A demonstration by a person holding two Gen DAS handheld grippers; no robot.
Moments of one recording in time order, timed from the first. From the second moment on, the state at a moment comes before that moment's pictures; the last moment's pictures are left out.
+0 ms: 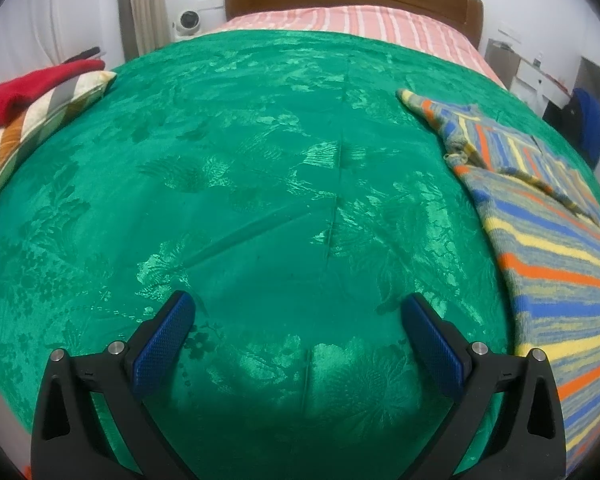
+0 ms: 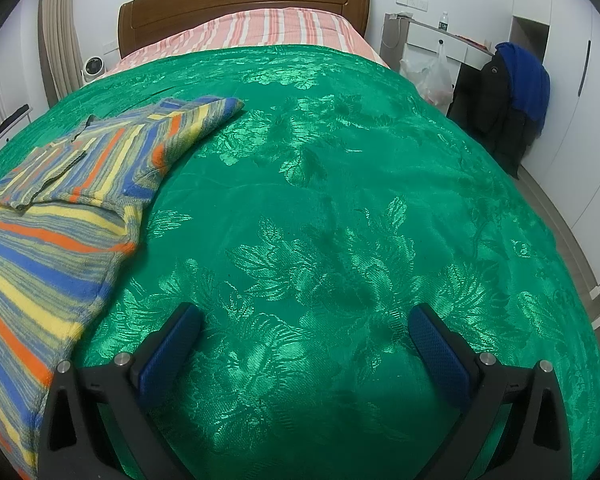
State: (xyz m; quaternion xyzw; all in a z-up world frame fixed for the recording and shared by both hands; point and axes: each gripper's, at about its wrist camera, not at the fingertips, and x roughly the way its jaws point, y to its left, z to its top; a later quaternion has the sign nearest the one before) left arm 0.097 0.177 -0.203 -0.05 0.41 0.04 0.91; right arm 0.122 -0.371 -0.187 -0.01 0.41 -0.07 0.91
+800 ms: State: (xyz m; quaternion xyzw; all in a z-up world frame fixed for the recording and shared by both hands) left arm 0.093 0.180 -0.188 -0.05 0.43 0.02 0.90; right arm 0.126 -0.368 -0.176 -0.02 0.43 -0.07 0.90
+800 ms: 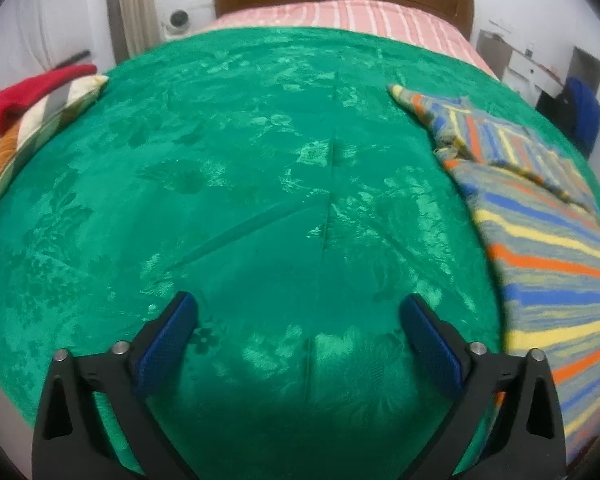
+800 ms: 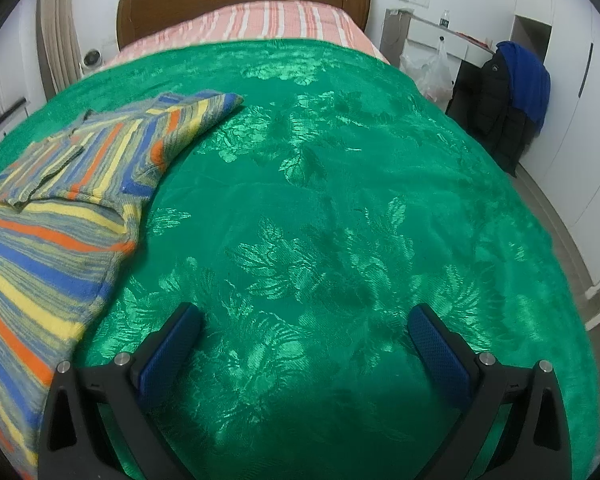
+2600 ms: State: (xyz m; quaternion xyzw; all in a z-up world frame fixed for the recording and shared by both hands) left arm 0.323 0.105 -0.113 -0.20 0.43 -0.09 0.88; right arm 0.289 -0.352 -0.112 0.25 0.39 0.07 0.88
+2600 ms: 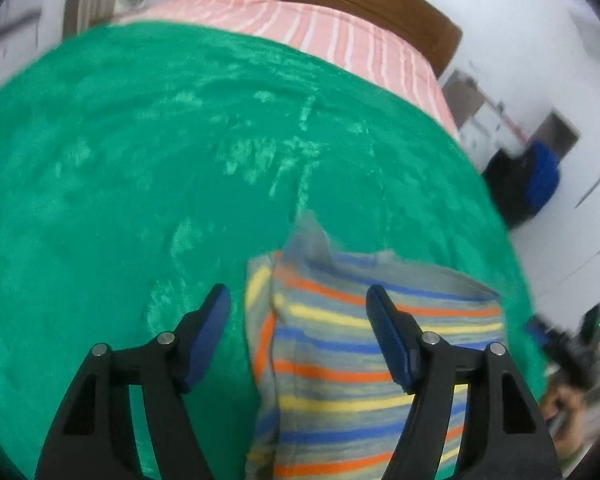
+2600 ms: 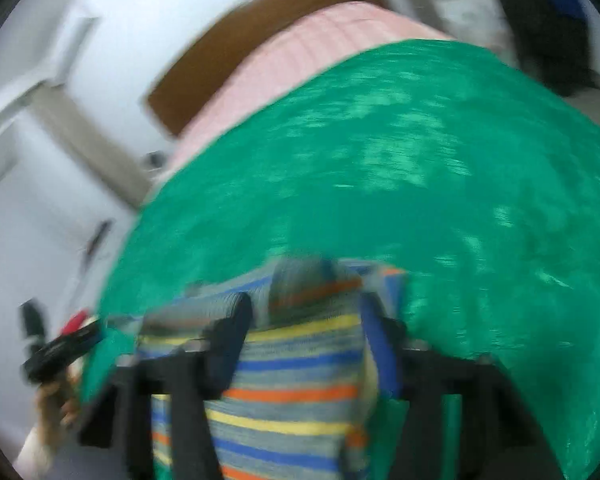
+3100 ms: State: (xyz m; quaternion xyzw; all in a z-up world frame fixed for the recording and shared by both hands) left arm 0.247 0.070 -0.174 -0.11 0.52 -0.12 0.84; right arm 0.181 -0.336 -0.178 0.21 0.51 0.11 0.83
